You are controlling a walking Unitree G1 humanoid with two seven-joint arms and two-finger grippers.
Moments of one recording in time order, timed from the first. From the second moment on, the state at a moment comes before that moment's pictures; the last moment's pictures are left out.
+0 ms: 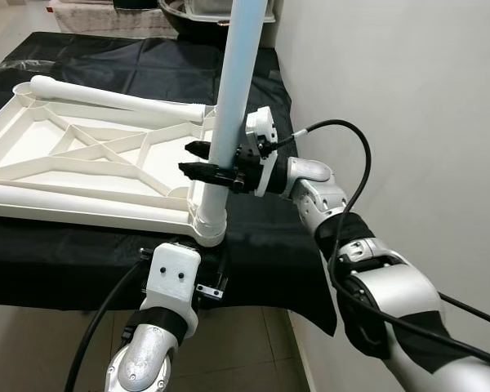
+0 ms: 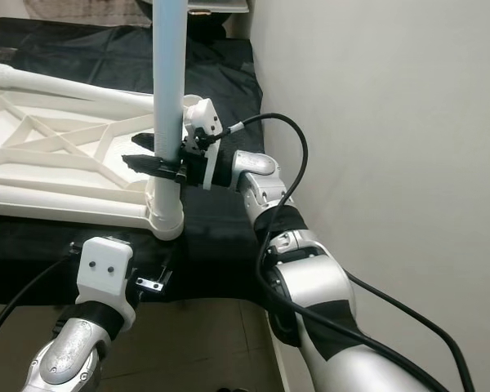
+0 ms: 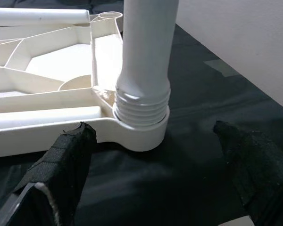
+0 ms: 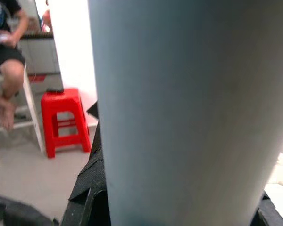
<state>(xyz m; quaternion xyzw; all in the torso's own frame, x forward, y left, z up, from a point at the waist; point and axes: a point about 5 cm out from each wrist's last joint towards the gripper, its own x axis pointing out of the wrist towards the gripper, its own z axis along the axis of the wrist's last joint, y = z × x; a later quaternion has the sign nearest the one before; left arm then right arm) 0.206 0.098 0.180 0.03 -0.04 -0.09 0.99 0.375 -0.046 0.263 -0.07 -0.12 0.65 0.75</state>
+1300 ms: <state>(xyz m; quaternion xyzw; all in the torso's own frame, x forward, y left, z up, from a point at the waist) 0.211 0.102 0.180 0.04 -0.04 -0.08 0.99 0.414 -0.069 0.258 -0.03 -0.09 0.23 0.97</state>
